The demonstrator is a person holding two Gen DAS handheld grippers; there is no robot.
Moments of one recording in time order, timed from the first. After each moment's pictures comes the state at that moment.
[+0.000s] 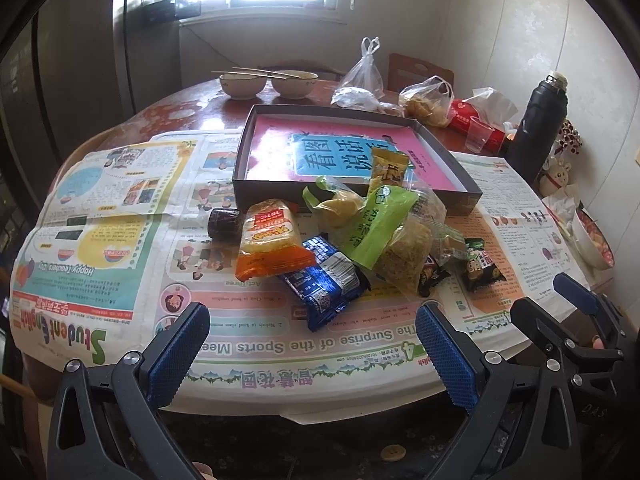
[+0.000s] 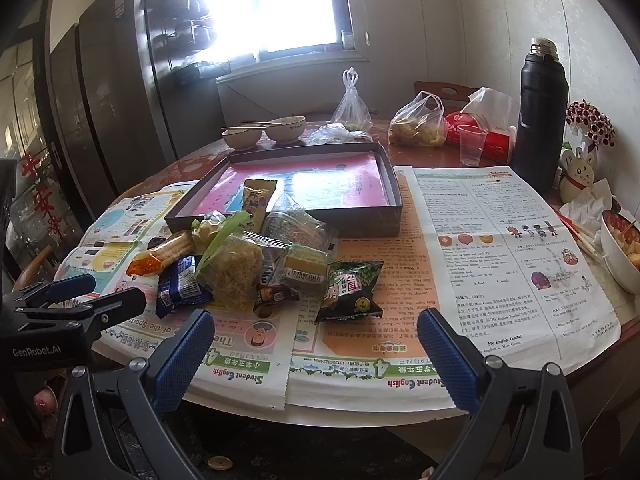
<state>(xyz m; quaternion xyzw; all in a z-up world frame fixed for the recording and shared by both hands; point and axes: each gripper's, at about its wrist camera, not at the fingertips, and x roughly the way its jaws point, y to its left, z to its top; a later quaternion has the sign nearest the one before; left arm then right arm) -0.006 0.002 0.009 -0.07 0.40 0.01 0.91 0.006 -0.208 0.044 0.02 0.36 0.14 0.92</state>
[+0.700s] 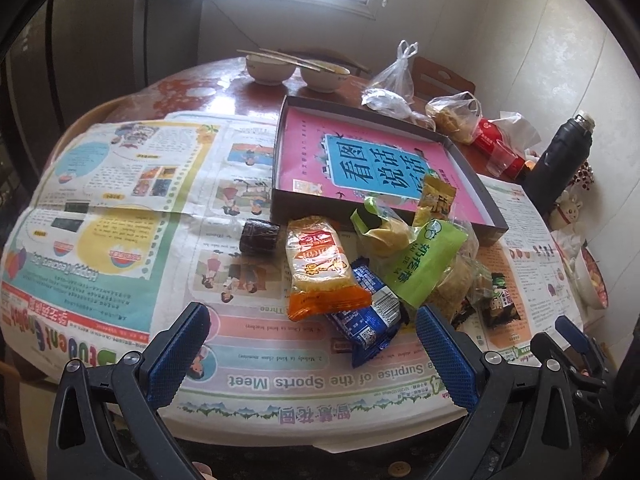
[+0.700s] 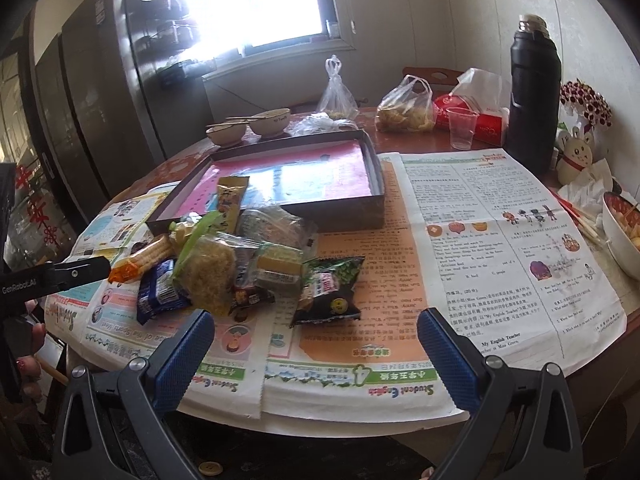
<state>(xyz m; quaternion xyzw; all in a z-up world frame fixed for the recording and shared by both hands) 0.025 0.049 0.005 -0.14 0.42 0.02 0.90 0.025 -0.226 0.032 0.05 0.38 0.13 0.91</state>
